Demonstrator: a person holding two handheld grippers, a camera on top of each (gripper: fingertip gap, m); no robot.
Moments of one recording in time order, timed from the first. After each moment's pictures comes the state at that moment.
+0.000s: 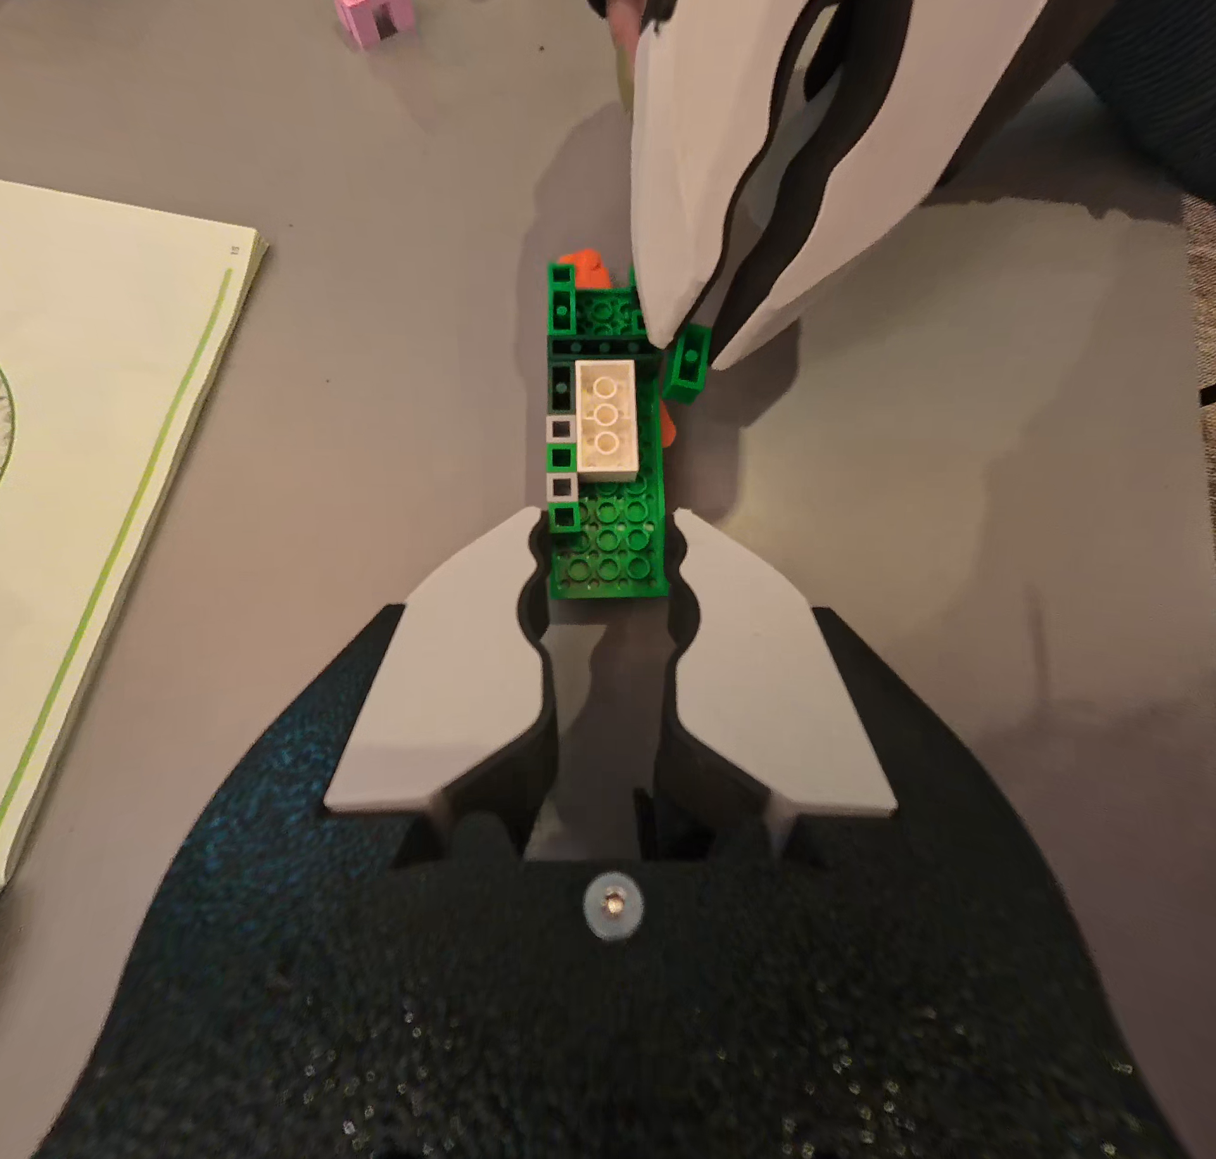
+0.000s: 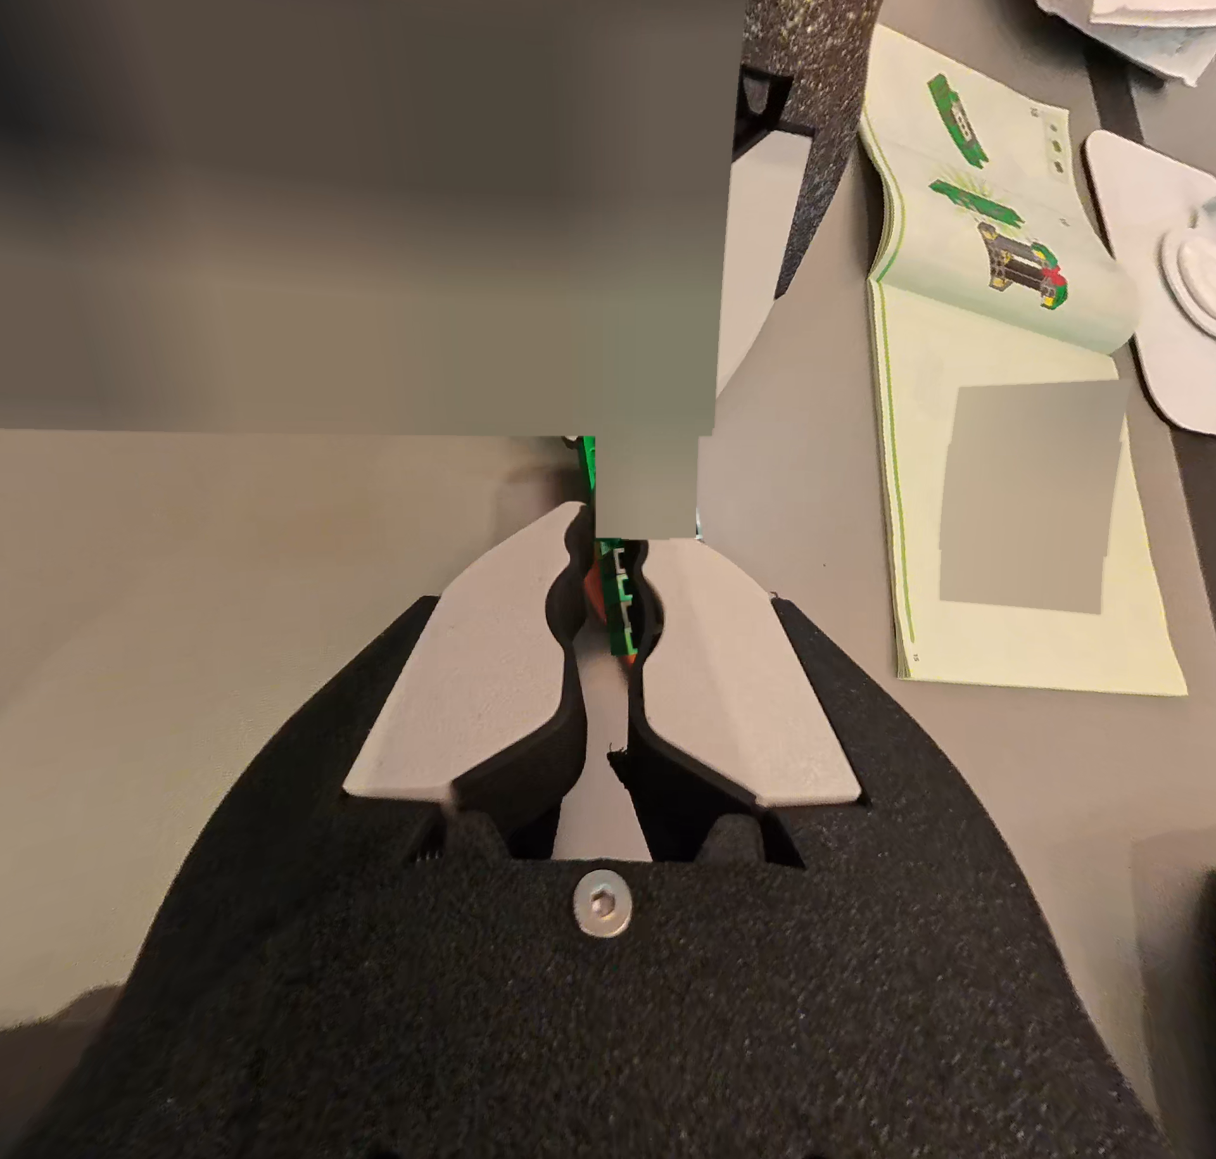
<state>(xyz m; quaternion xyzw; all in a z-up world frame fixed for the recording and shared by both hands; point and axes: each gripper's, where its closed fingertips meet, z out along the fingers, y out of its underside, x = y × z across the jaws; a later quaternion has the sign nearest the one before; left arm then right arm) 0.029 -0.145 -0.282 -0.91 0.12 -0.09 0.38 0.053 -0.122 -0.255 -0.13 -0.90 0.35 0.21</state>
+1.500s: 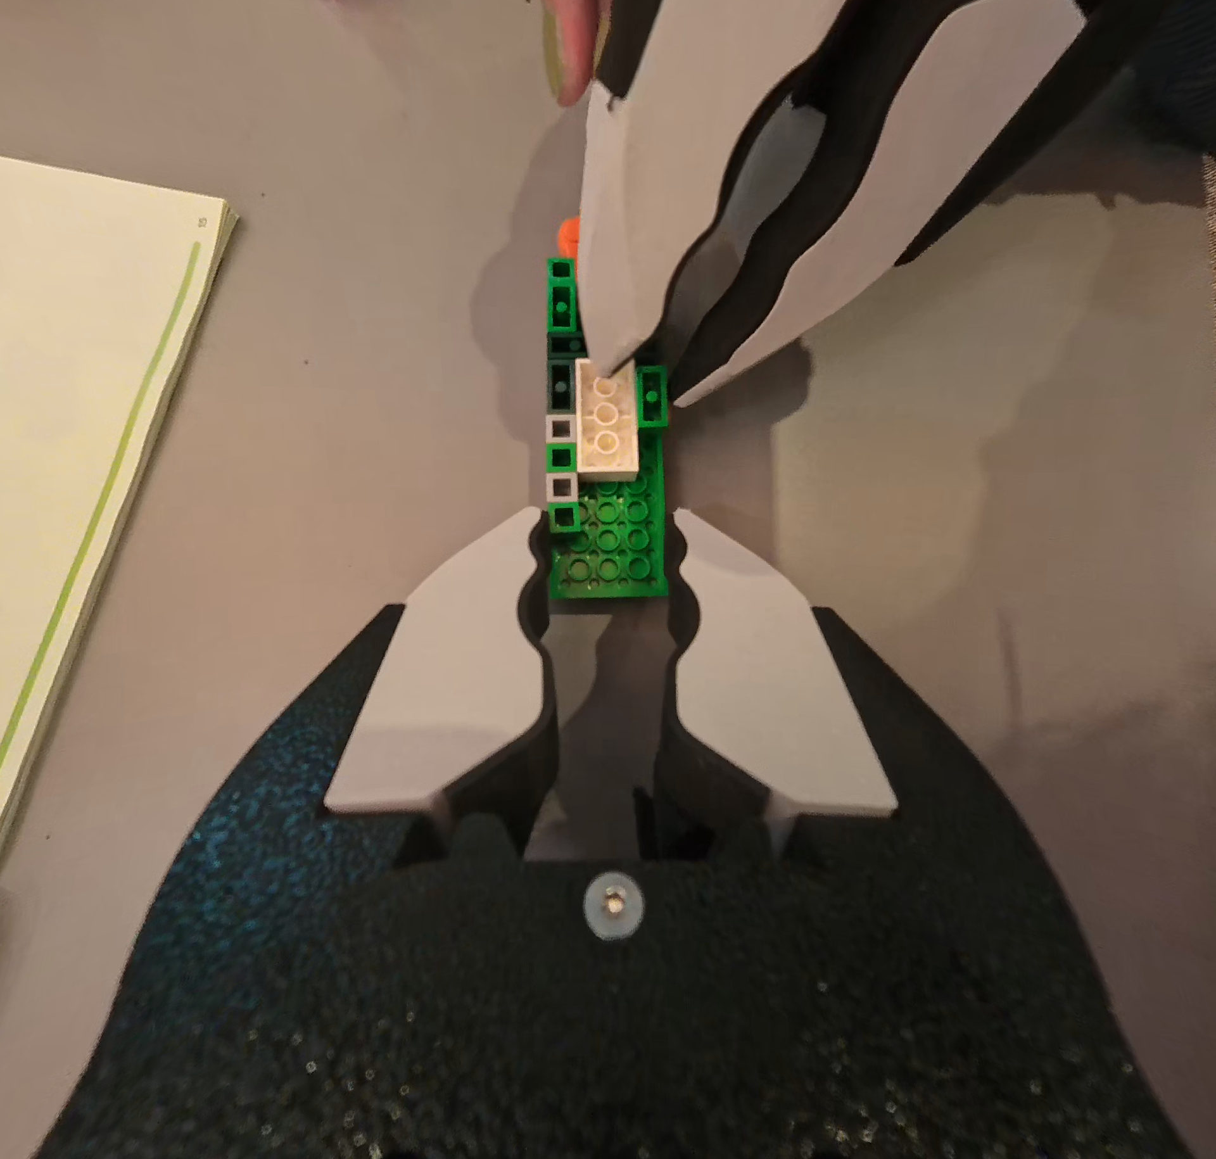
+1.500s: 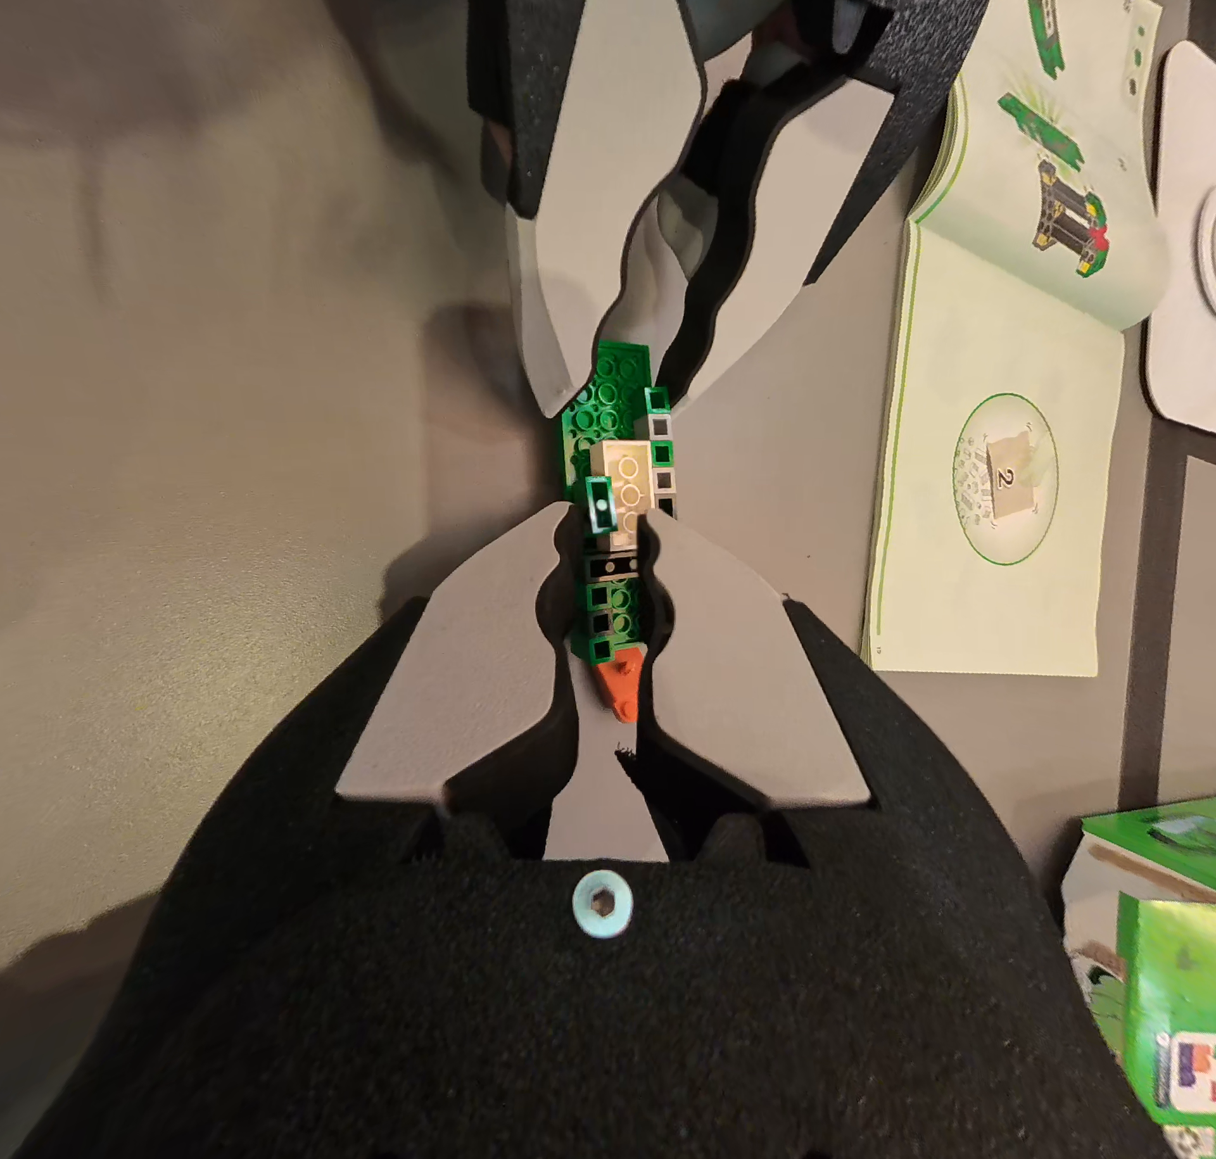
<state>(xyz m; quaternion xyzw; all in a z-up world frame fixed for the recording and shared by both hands) 0.030 -0.147 -0.288 -0.92 0.12 -0.09 0.36 0.044 -0.124 -0.271 -0.11 -0.94 0.23 0.23</state>
